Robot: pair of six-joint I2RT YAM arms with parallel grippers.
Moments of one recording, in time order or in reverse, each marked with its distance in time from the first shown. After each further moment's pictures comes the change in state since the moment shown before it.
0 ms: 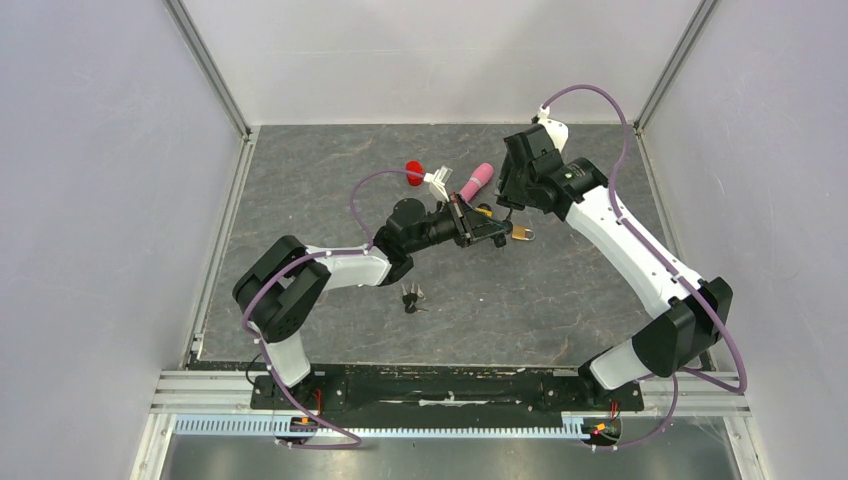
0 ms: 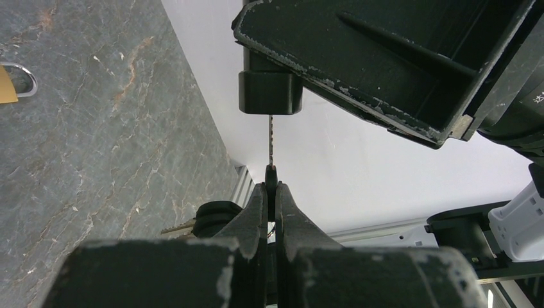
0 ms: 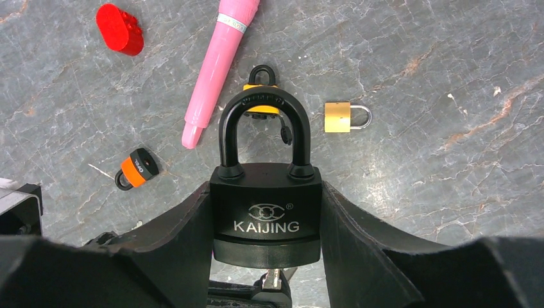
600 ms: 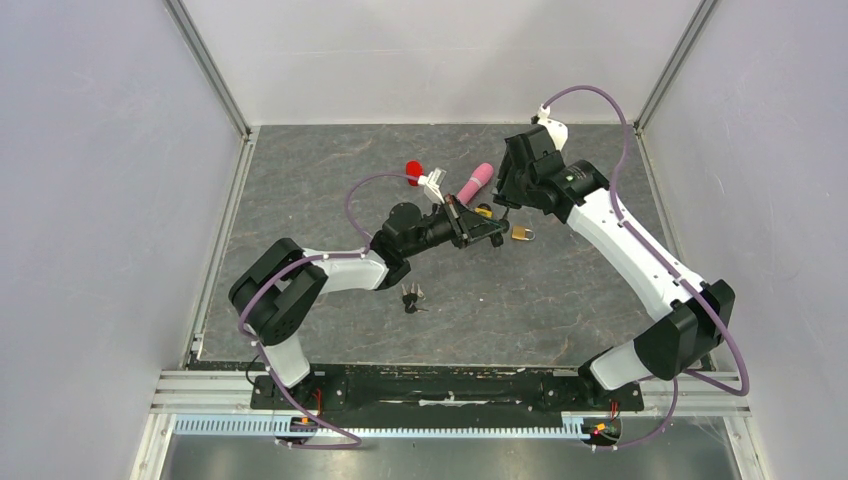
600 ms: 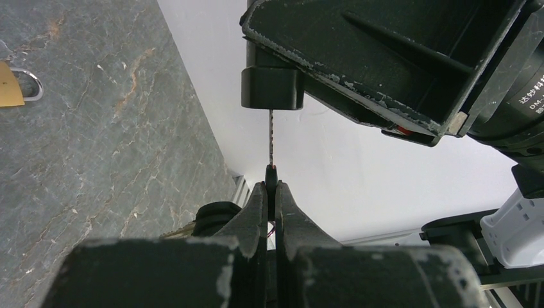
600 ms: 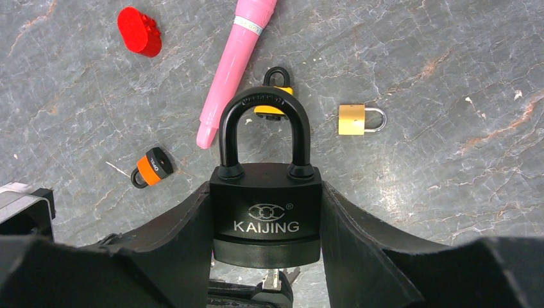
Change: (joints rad) left arm 0.000 -0.025 -0.041 0.034 -0.054 -0.013; right arm 0.001 -0.016 -0.022 0.043 -0.021 0.005
